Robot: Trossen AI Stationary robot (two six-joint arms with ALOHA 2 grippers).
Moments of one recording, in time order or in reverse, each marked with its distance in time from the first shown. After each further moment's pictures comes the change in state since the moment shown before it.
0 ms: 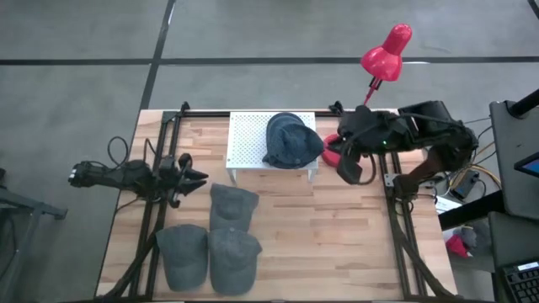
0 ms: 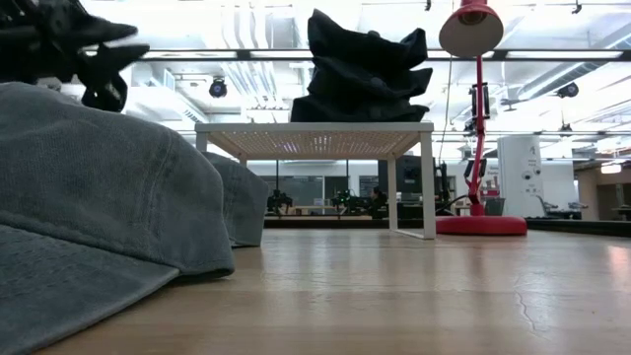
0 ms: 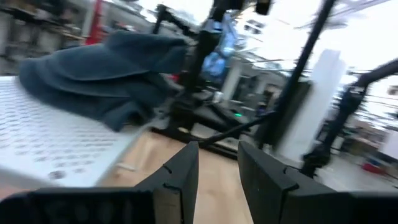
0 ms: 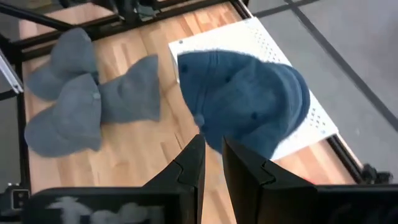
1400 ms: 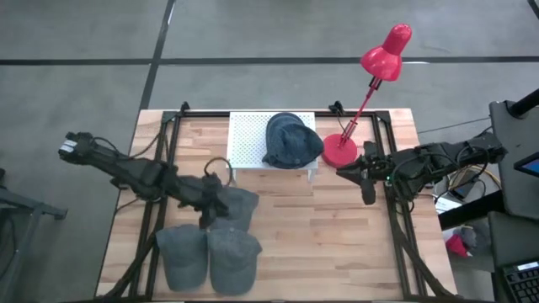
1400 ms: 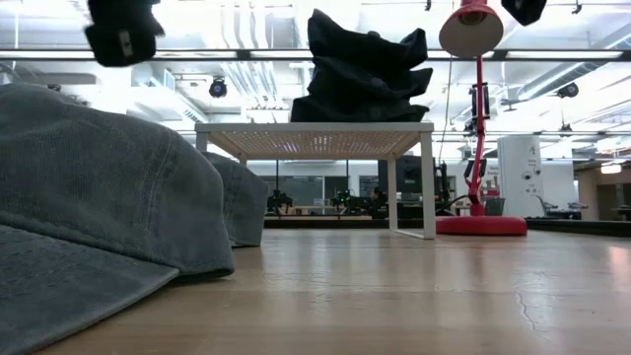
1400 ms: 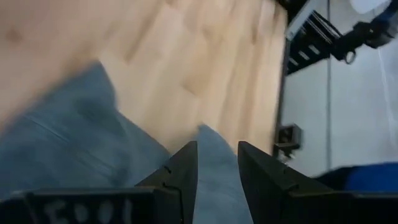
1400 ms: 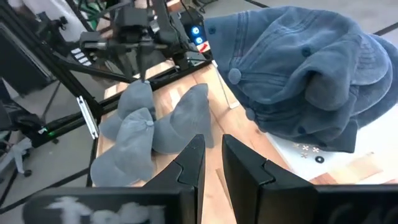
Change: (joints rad) left arm -0.183 0.970 0.834 -0.648 0.118 -0.498; right arm 0.144 -0.770 -1.316 0.999 0.041 0.128
